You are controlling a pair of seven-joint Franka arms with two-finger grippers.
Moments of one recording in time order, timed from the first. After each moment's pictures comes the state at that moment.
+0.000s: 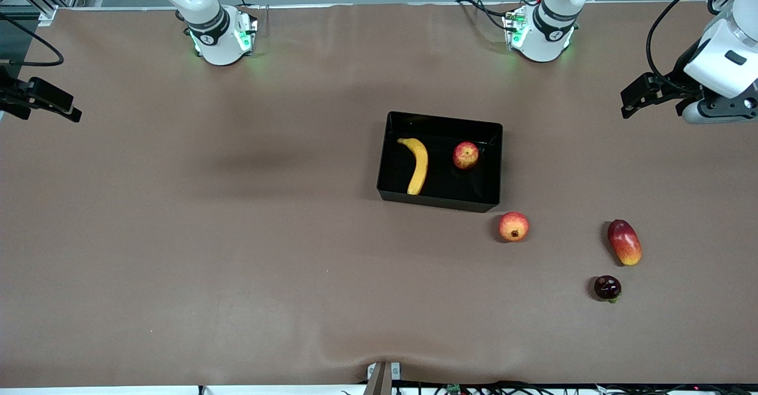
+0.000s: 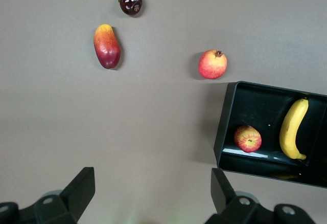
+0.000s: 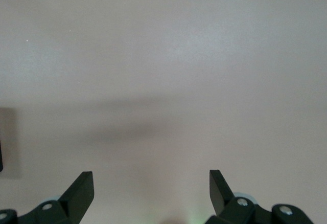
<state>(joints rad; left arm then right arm) 0.00 -0.07 -0.12 -1.64 0.02 1.56 -0.14 -0.01 -0.03 -0.06 -1.54 0.03 1.47 0.01</state>
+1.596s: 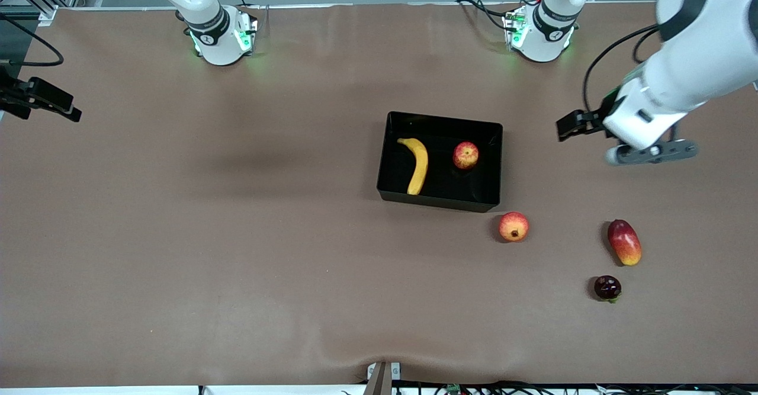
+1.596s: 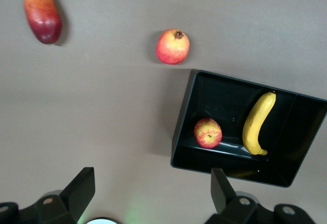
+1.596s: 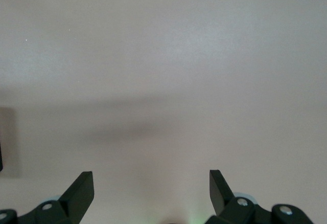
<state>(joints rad) -0.04 0.08 -0.23 -1.66 -0.07 1.62 -0.34 -0.01 -0.03 -0.07 -1.55 0.03 1.47 0.01</state>
